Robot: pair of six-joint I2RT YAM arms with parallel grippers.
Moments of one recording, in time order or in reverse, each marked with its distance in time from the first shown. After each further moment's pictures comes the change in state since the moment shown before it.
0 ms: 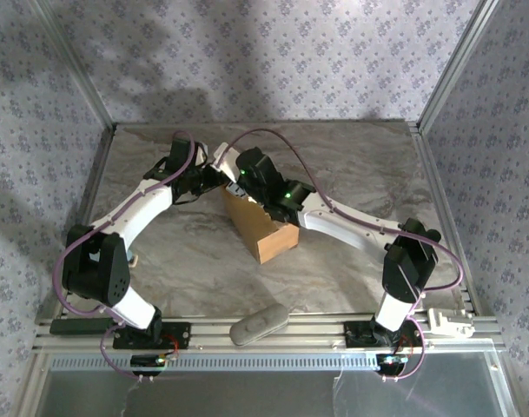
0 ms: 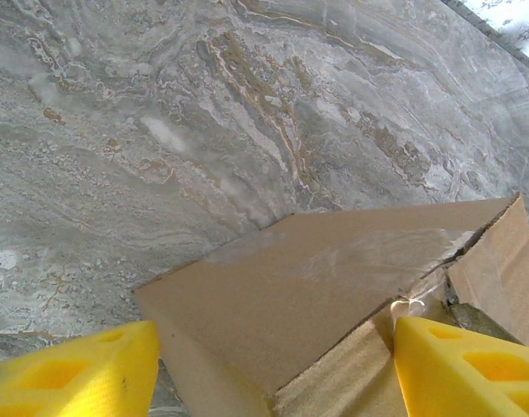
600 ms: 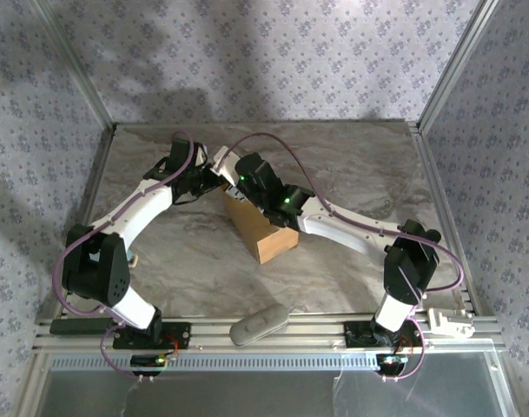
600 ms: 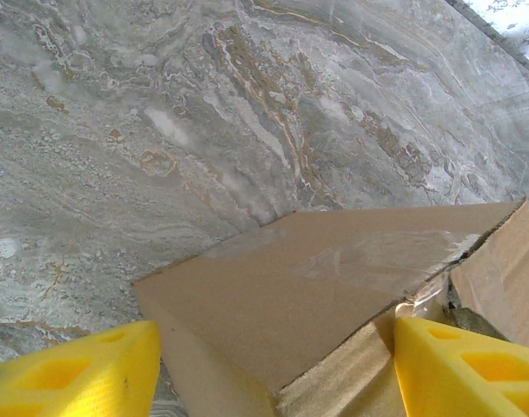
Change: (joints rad) left arm 0.000 0.000 0.000 -0.010 -0.003 -0.027; right arm 0.021 -0.012 -0.042 0.042 0.041 0.004
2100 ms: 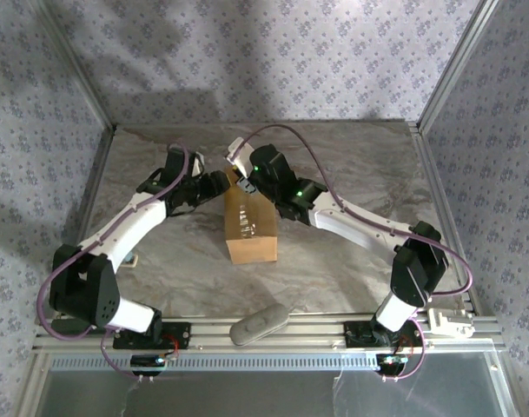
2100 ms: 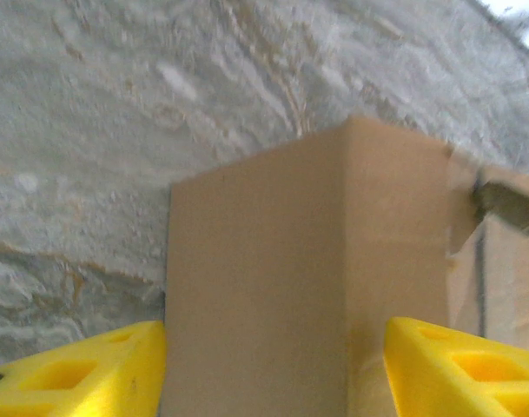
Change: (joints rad) left arm -0.034 -0.146 -0.121 -0.026 -0.005 -0.032; right arm -0.082 -0.047 -0.023 -0.019 -0.100 0.071
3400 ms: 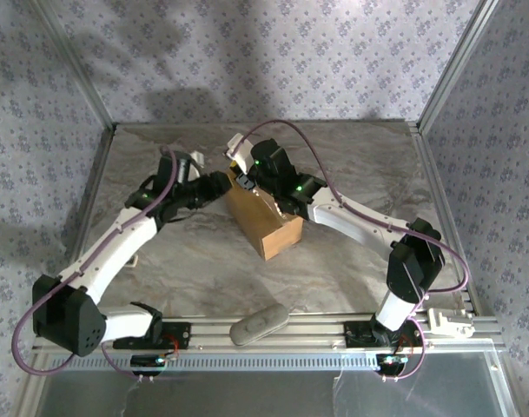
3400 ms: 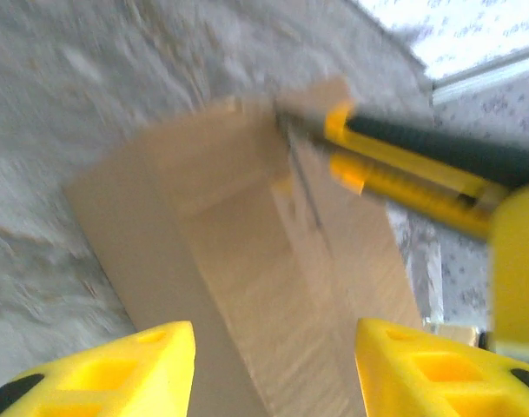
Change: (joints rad) left arm -0.034 -0.161 0.018 -0.015 0.044 -0.082; right arm -0.024 0.028 0.029 0.002 -0.090 0.016
